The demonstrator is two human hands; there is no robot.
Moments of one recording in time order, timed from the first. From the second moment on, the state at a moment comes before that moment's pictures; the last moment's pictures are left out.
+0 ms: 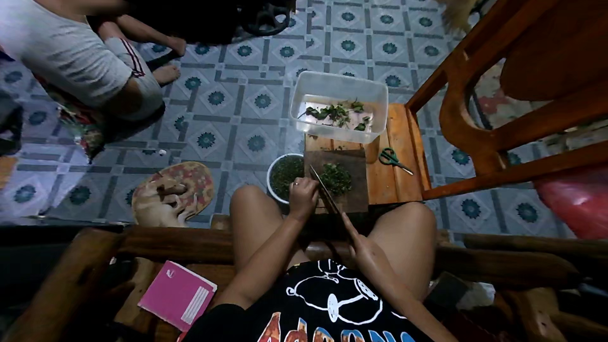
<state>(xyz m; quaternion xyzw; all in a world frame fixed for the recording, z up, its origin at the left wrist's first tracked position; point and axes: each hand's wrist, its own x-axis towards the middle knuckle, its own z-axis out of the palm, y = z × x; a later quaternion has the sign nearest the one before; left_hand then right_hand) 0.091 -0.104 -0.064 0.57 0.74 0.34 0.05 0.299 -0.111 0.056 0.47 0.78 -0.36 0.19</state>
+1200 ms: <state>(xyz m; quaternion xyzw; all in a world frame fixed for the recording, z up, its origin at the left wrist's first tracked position) 0.093 -0.102 -0.065 0.58 0.74 0.34 0.03 0.306 -0.111 0.069 0.47 0.77 -0.39 0.15</state>
